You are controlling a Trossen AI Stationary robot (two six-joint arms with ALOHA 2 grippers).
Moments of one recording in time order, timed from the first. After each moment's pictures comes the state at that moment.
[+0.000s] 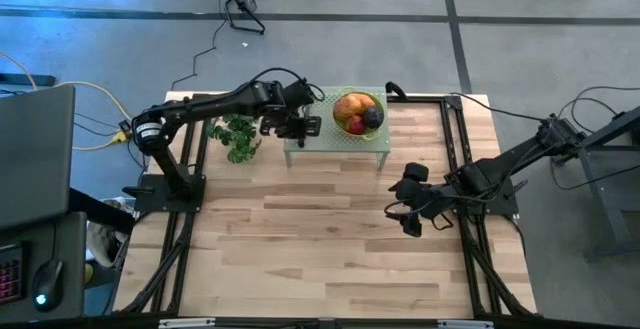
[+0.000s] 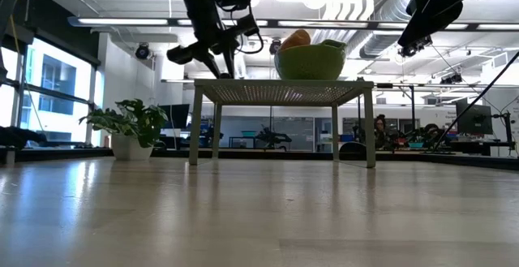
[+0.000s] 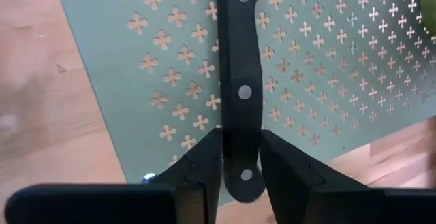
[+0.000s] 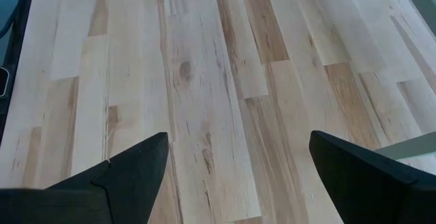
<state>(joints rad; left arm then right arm) 0.39 1.69 1.55 -0.98 0.09 -1.03 0.45 1.08 0.86 -0.66 0.36 0.53</state>
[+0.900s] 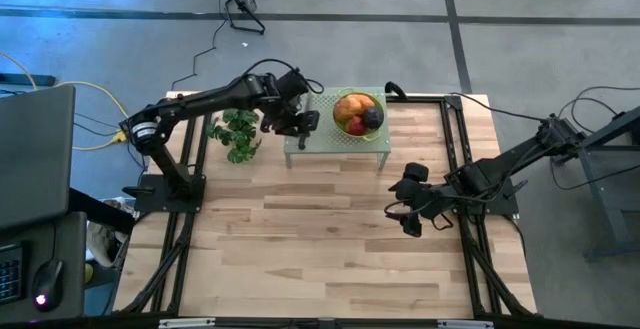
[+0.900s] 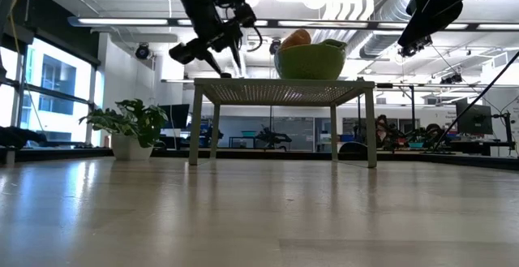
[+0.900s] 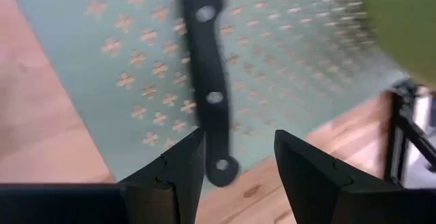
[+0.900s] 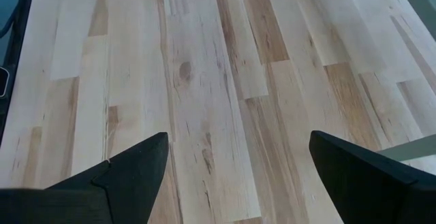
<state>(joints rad) 0.45 1.66 1.55 -0.95 0.25 -0.97 0.45 1.08 0.86 -0.66 0.36 0.53</state>
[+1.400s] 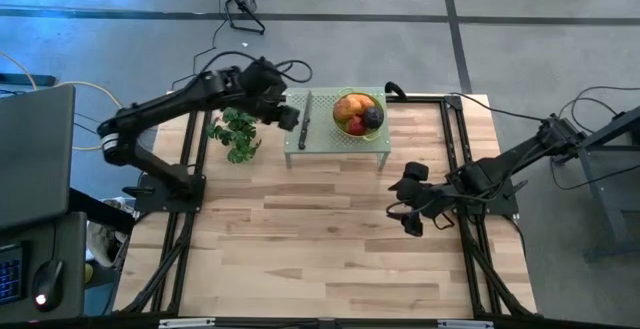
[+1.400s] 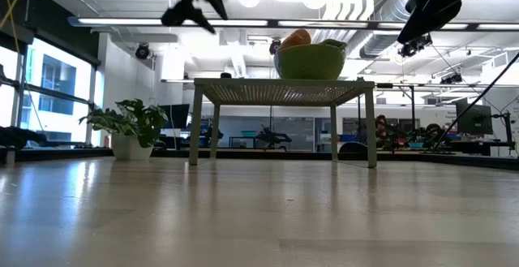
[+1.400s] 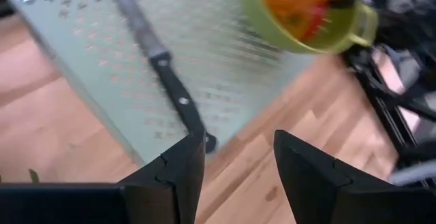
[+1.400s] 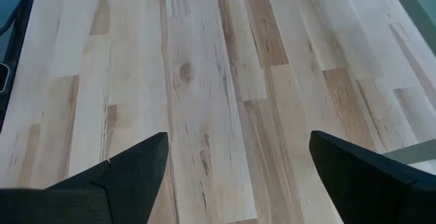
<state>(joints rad) 0.42 1.42 1.55 -0.95 0.12 -0.67 0.45 1.07 0.86 -0.66 0.37 0.49</state>
